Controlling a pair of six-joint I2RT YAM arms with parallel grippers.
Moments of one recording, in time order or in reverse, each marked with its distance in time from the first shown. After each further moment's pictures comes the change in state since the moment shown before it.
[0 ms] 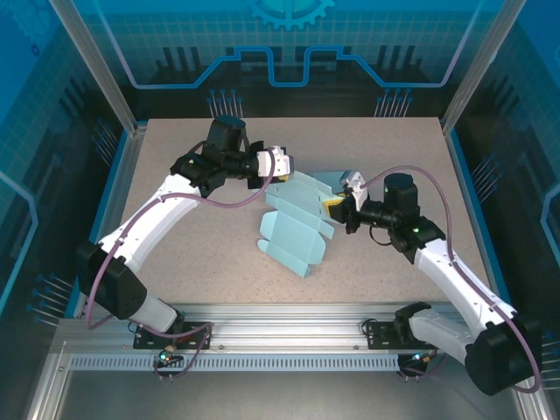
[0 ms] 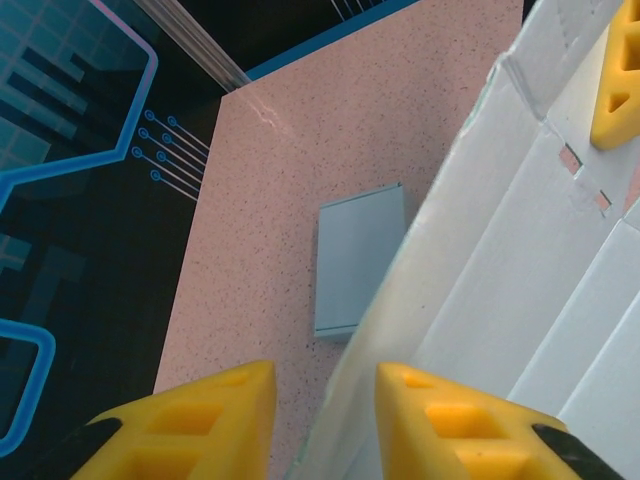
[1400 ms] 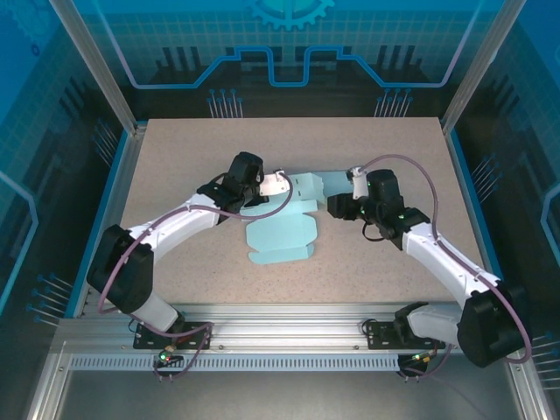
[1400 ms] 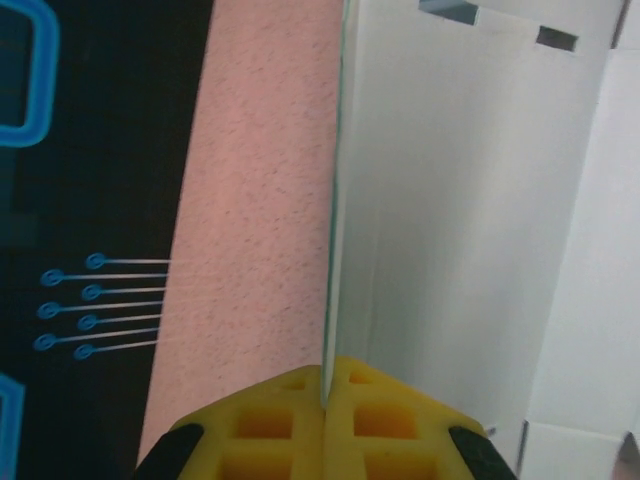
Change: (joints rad) left arm -0.070 0.054 -0.356 0.311 -0.708 -0.035; right arm 0.034 0.179 0.066 -0.130 0.472 0.416
